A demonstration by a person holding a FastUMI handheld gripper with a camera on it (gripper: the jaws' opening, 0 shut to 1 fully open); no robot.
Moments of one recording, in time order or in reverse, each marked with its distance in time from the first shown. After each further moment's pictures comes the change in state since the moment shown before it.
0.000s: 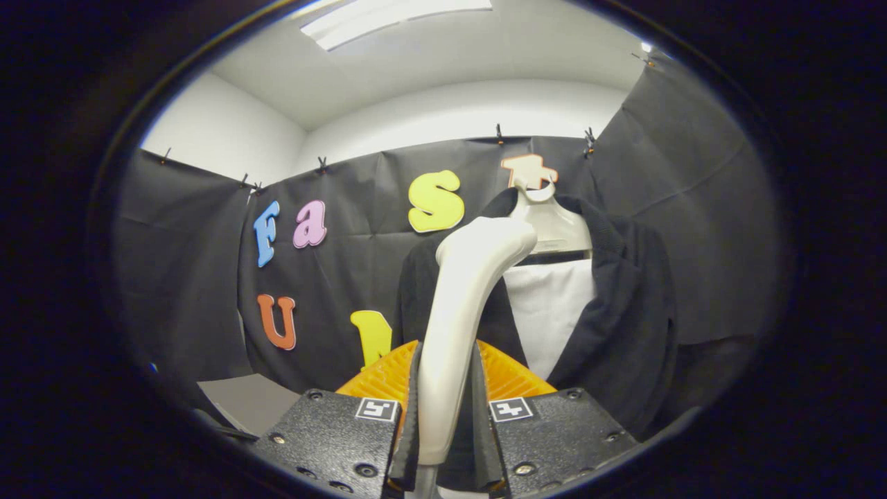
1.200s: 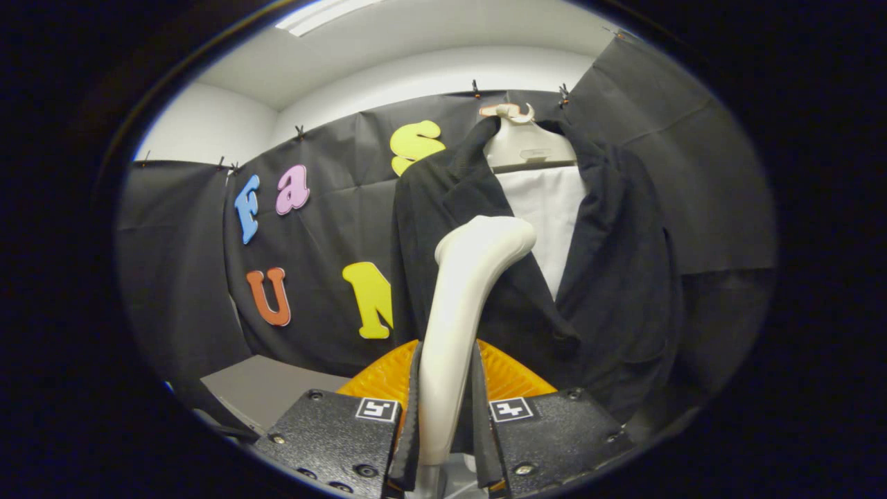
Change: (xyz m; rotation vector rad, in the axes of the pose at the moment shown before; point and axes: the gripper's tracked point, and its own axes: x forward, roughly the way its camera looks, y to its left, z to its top) arm -0.029 0.015 -0.107 0.114 0.193 -0.088
